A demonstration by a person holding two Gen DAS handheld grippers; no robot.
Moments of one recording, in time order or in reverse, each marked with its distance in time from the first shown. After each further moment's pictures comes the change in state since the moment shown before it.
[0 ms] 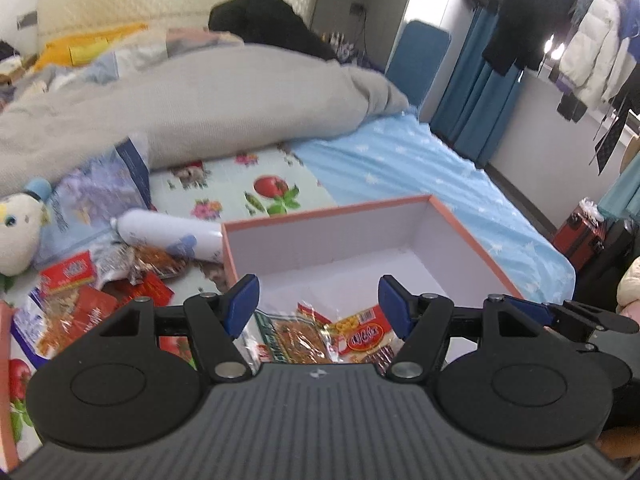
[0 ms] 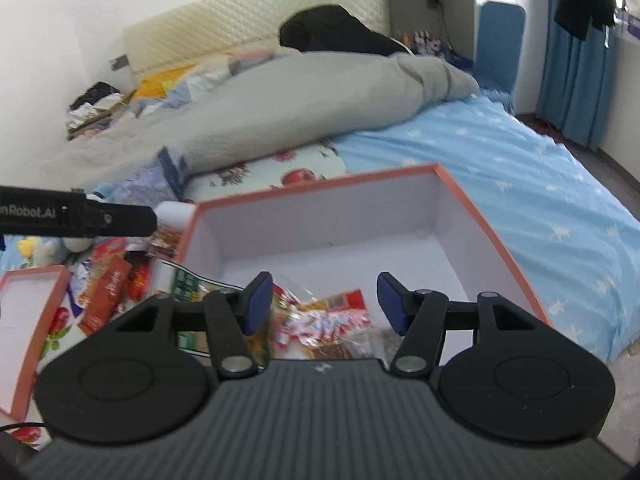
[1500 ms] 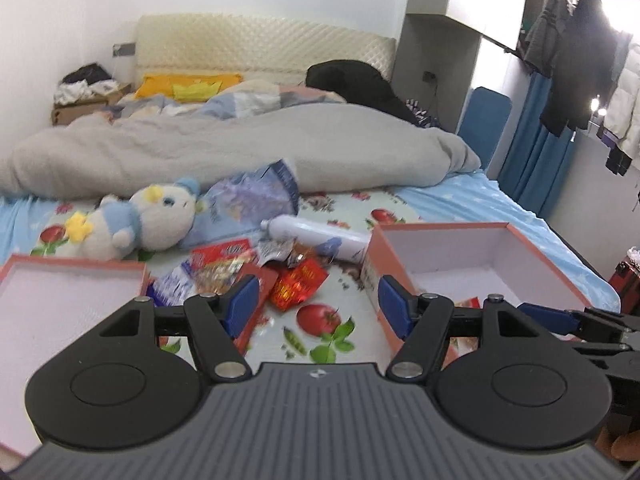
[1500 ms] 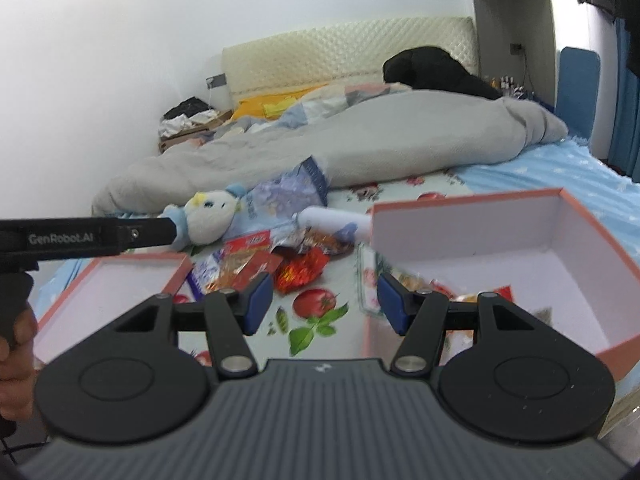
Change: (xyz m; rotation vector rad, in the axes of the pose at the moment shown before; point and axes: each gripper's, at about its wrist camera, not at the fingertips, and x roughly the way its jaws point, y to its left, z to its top) left arm -0.152 0.114 -0.116 -0.094 -0.193 0.199; right arm -0.055 0.134 -0.065 -0.094 -0.093 0.215
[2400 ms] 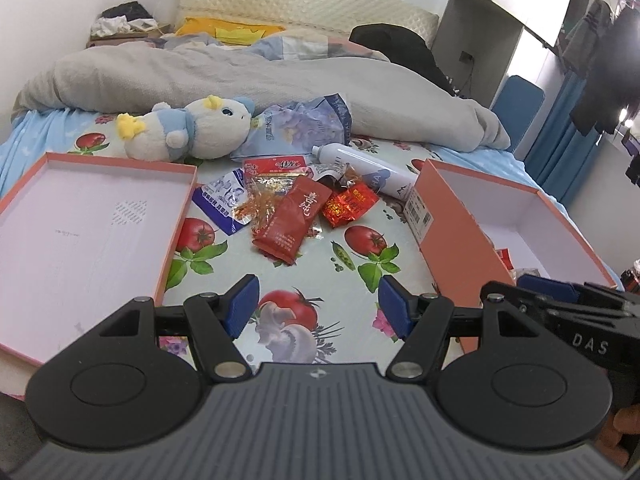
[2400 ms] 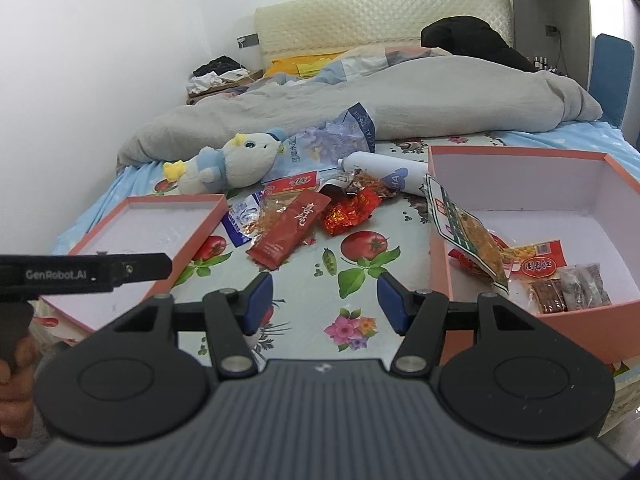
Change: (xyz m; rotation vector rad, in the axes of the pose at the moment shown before) left arm -0.017 0.063 -0.080 -0.120 0.105 0.042; right arm 0.018 0.044 -0.039 -0.057 0.087 0.057
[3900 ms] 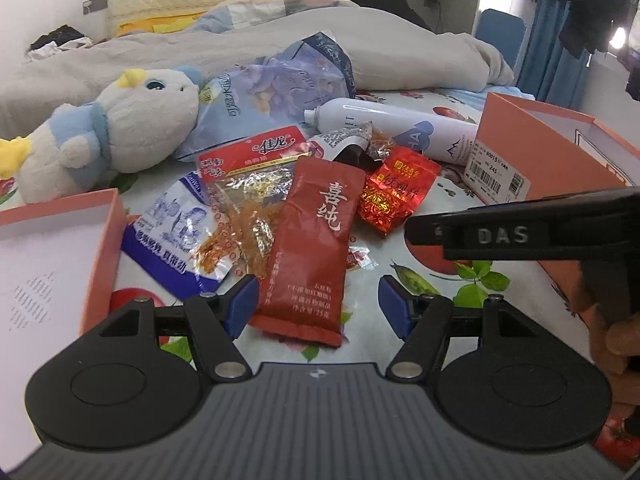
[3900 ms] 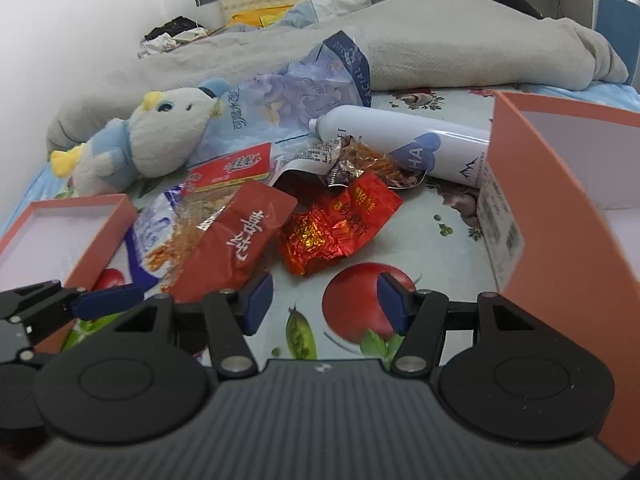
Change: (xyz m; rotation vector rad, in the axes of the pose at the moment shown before) left arm 0.237 0.036 0.028 0.234 0.055 -0.037; right arm 0.232 -0.018 0.035 0.071 0.135 -0.075
